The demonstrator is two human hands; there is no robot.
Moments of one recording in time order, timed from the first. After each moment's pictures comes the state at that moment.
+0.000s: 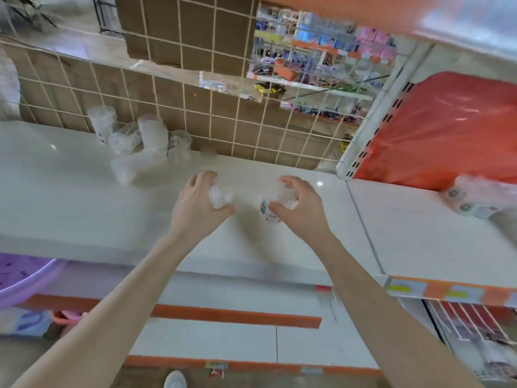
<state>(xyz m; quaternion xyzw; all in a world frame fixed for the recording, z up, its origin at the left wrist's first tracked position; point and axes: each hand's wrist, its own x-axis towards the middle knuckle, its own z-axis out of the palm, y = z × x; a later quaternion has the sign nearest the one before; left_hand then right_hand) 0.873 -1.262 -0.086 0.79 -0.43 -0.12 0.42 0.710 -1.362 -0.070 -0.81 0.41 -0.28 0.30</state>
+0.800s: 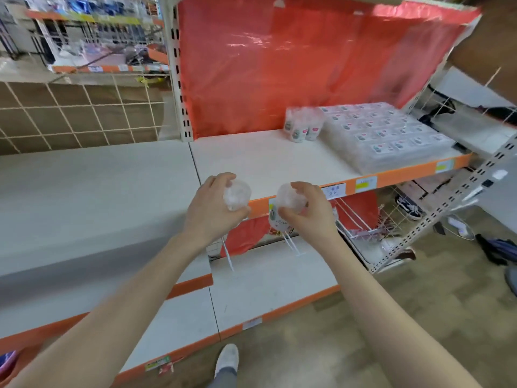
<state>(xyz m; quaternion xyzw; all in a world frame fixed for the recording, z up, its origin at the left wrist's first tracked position) 0.544 -1.326 -0.074 0.66 -0.63 -0.19 0.36 0.356 -1.353 -0.086 -0.69 0.57 -0.38 0.24</state>
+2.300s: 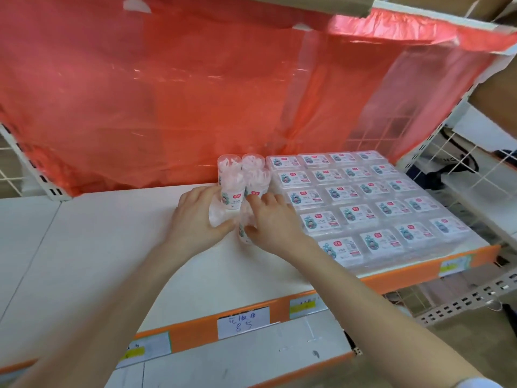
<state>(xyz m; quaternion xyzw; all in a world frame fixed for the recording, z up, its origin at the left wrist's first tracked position) 0.392 -1.608 -0.087 0.71 -0.62 -0.12 0.32 0.240 -1.661 -0.081 -0.87 0.48 -0.06 0.02</state>
